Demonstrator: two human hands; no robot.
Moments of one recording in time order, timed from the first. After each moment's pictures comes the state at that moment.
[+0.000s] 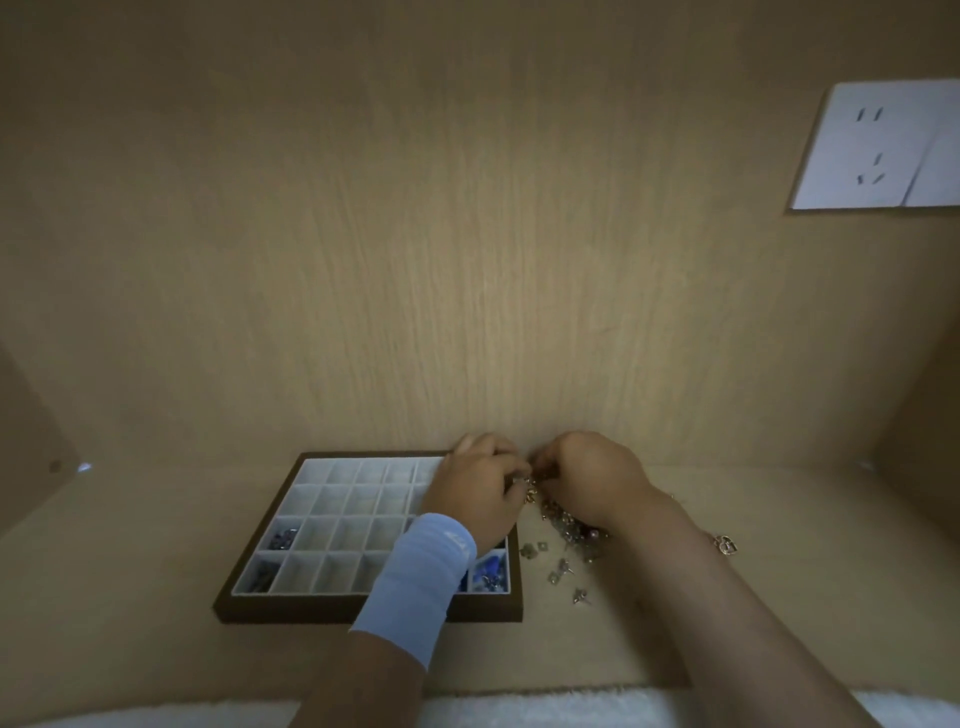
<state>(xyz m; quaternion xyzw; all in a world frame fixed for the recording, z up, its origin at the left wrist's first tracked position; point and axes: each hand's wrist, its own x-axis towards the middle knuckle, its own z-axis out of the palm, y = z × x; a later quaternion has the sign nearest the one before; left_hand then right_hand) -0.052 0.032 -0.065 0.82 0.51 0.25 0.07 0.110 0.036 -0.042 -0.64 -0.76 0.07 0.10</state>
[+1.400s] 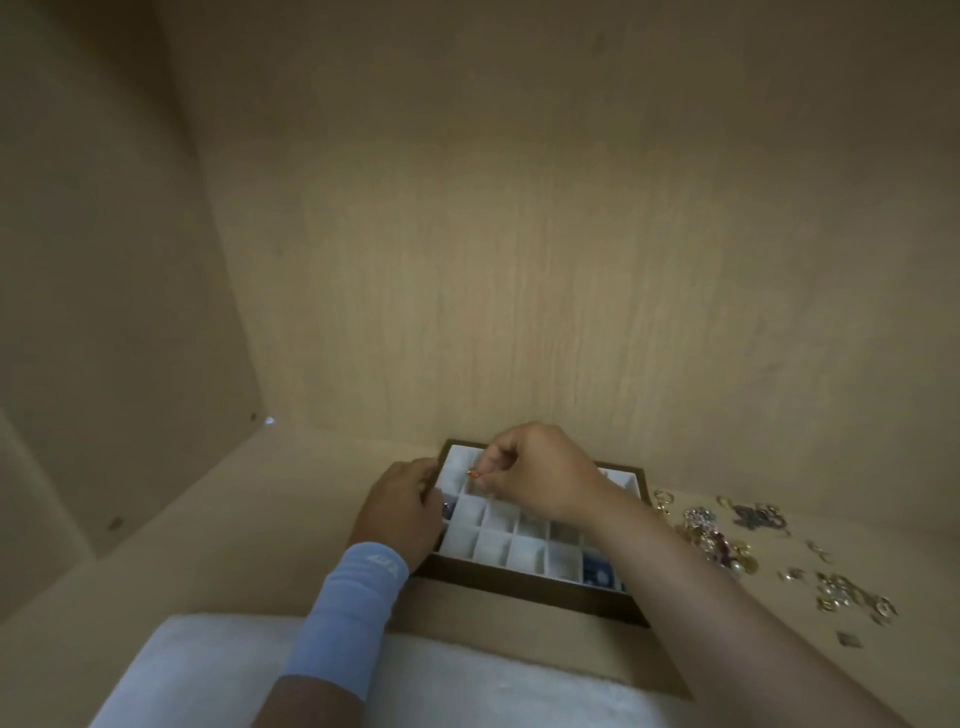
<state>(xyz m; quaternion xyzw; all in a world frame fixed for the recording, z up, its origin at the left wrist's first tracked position) -0.236 -0.028 -0.060 0.59 0.72 0.33 0.14 -0.063 0.014 -0.009 -0.46 -0.81 0.27 0.24</state>
